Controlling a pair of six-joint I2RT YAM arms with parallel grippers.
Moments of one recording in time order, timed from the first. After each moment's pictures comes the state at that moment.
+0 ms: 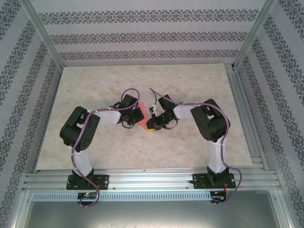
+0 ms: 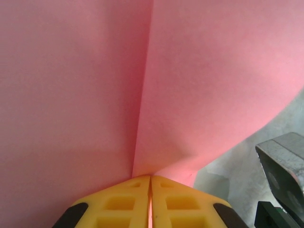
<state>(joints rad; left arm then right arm) -0.51 1.87 1.01 -0.11 0.26 -0.94 0.54 2.06 1.14 -0.26 -0.86 0.46</state>
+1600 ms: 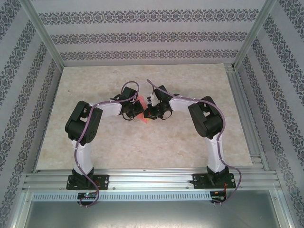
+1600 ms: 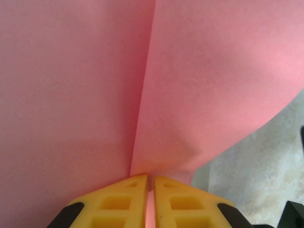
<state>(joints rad) -0.44 1.99 1.18 -0.18 0.29 -0.89 0.54 2.15 1.39 -0.36 -0.66 0.50</state>
